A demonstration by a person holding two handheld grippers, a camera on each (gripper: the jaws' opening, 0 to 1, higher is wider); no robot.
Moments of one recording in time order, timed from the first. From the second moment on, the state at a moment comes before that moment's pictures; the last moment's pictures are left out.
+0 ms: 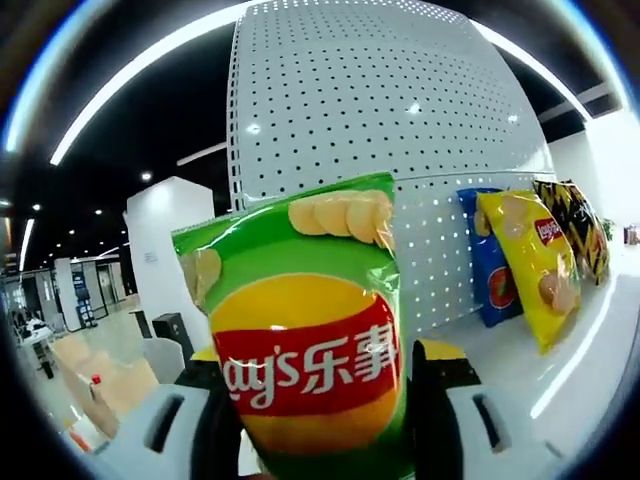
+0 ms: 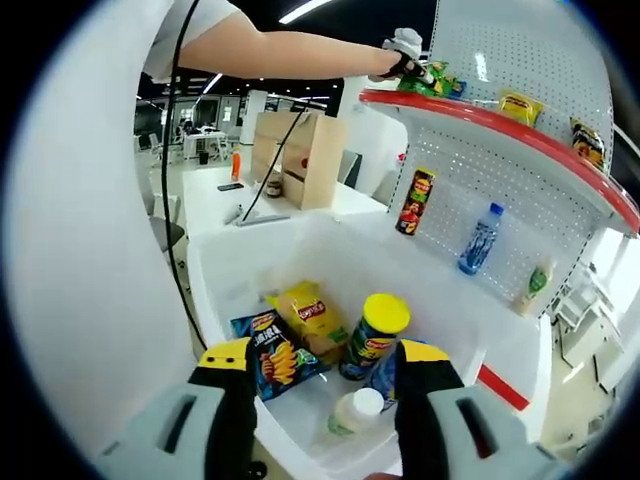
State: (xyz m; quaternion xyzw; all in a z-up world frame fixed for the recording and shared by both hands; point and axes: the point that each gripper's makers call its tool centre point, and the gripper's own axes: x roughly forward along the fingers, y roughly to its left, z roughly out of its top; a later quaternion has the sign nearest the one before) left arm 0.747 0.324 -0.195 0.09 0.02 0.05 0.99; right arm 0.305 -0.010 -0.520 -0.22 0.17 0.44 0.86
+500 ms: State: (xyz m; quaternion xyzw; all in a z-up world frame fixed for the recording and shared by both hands) left arm 0.745 0.326 -0.203 0.08 0.02 0.04 1.00; right arm 0.304 -0.004 -0.522 -0.21 0.17 0.44 0.85
